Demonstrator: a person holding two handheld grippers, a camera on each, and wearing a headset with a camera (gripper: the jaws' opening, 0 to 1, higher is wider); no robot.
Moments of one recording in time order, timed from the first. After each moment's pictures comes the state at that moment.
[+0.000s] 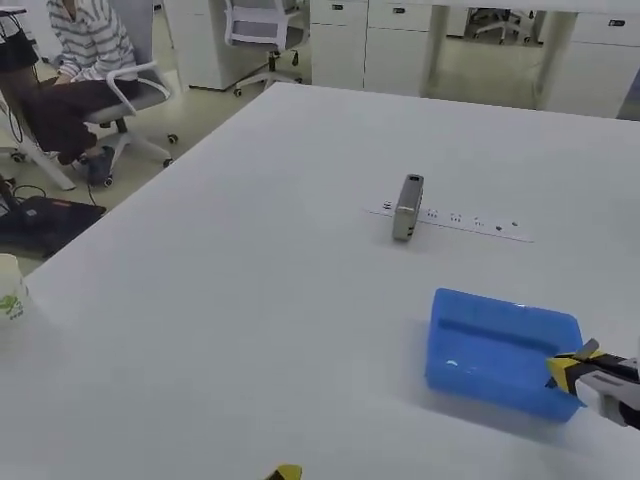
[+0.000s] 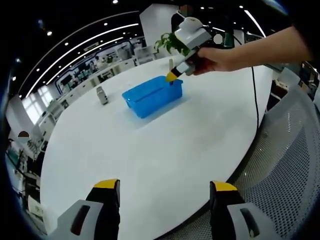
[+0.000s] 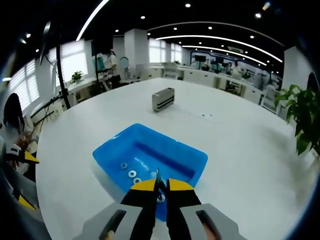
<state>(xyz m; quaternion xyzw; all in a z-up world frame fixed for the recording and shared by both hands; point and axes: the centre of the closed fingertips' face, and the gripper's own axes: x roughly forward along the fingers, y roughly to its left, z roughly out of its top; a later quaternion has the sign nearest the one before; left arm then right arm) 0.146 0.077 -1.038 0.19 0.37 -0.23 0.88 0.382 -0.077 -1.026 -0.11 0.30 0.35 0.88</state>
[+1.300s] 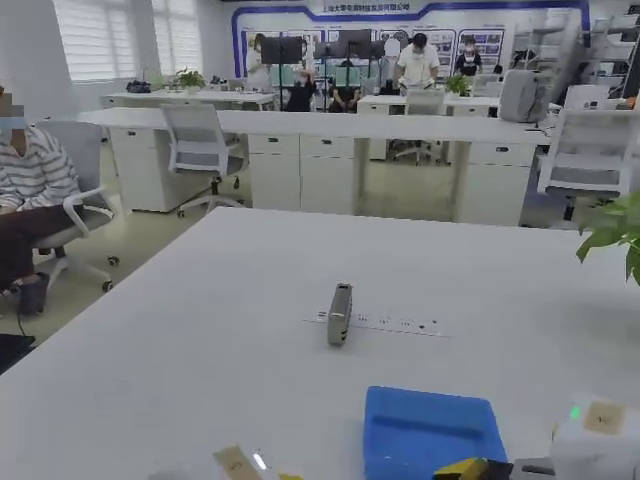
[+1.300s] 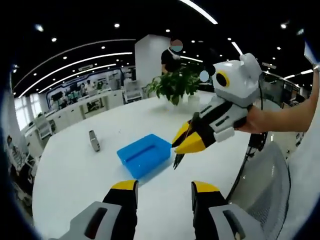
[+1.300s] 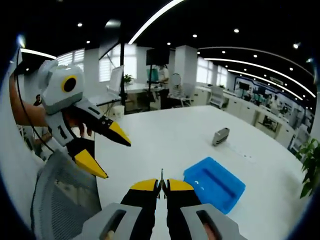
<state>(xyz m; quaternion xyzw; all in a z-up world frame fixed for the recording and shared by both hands) 0.188 0.031 -0.909 0.11 0.24 -0.34 0.90 0.221 -0.010 -0.916 -0.16 0.20 0.53 0.81</state>
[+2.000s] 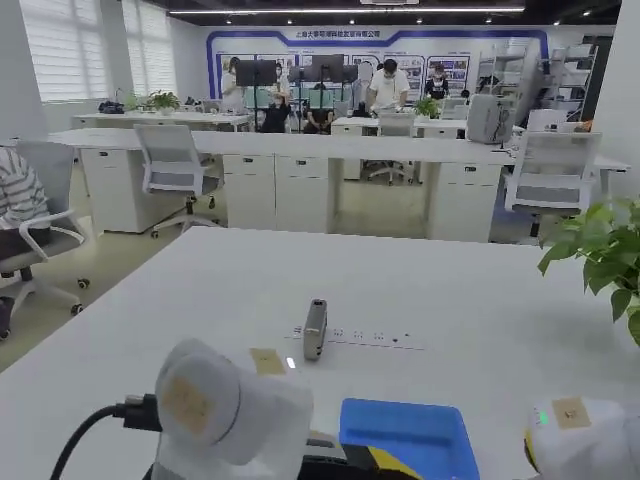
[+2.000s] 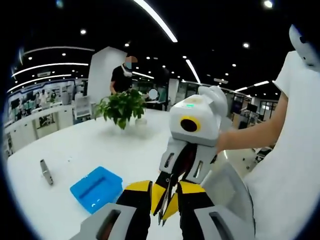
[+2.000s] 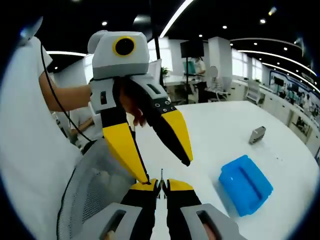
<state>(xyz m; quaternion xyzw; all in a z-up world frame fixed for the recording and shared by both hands) 0.172 -0.044 -0.858 0.06 0.18 -0.56 0.81 0.158 -0.008 -0.915 -0.16 0.24 0.66 0.69</state>
